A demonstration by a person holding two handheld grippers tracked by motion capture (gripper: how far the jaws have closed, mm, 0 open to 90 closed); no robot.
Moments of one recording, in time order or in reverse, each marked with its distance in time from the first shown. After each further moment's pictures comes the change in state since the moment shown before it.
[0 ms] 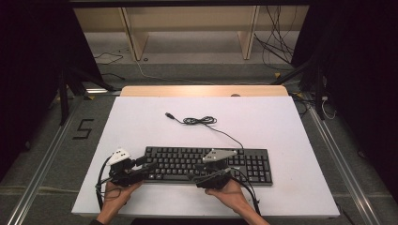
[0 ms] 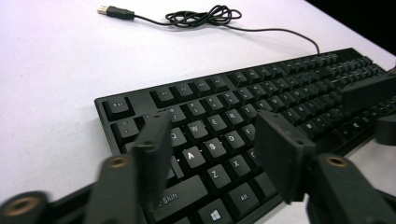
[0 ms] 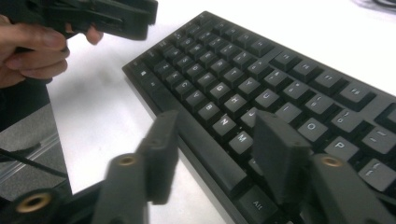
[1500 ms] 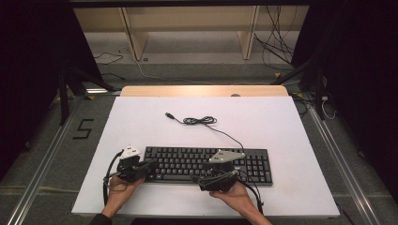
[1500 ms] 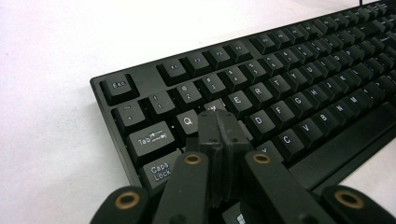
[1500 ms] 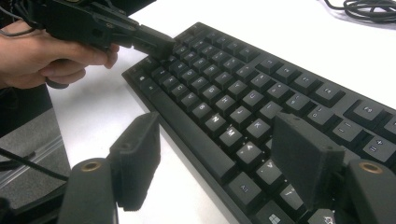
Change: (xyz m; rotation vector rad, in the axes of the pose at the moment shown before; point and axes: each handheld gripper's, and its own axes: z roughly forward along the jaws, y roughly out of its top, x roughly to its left) left arm 0.003 0.003 0.024 0.156 0.051 0.052; right arm -0.001 -0.005 -0.018 -0.040 -0.020 0.005
